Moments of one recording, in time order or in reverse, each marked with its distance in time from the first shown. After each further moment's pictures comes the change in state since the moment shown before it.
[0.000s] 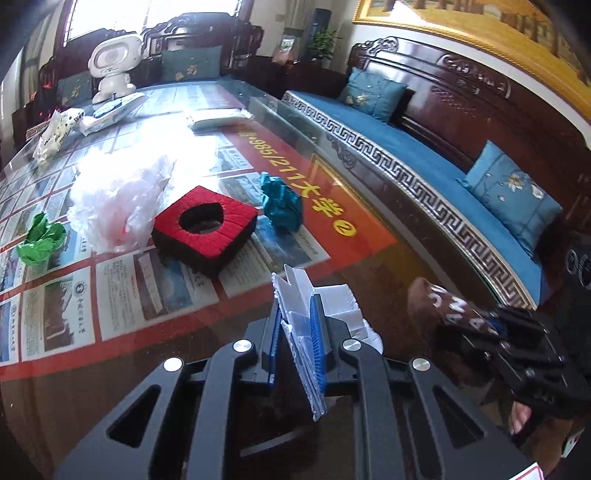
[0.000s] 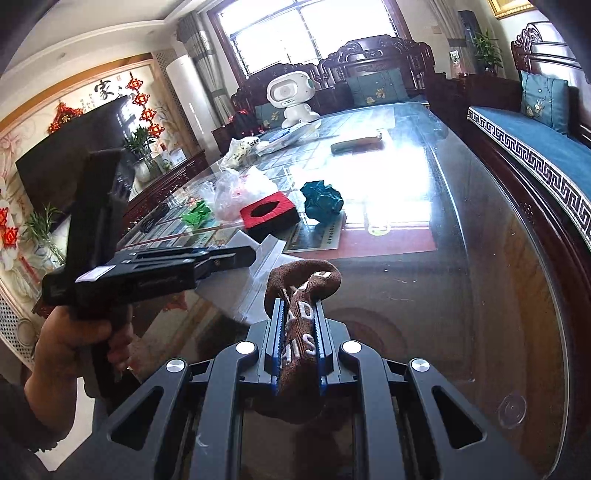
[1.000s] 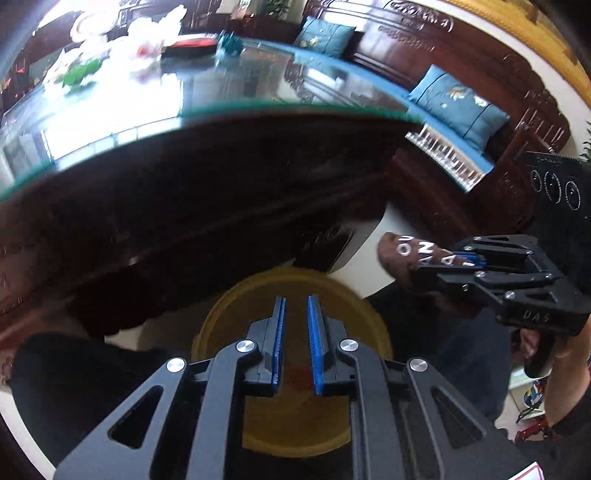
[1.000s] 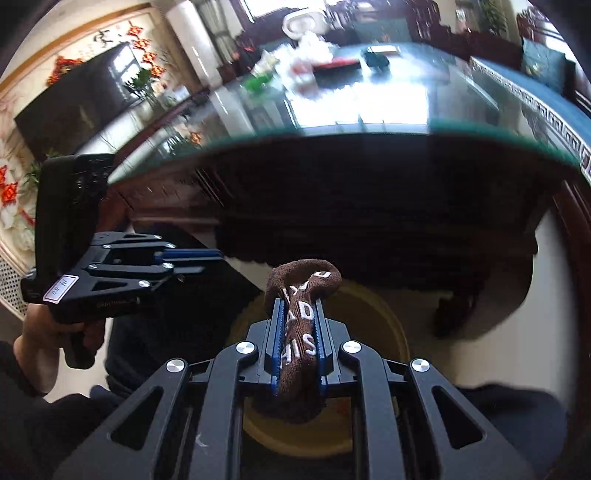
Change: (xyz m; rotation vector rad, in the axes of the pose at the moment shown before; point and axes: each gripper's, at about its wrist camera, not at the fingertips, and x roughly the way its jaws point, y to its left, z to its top) left arm -0.099 -0.028 -0.252 0.074 0.200 -0.102; right arm -0.056 0.109 -0.196 0.030 0.263 -0.048
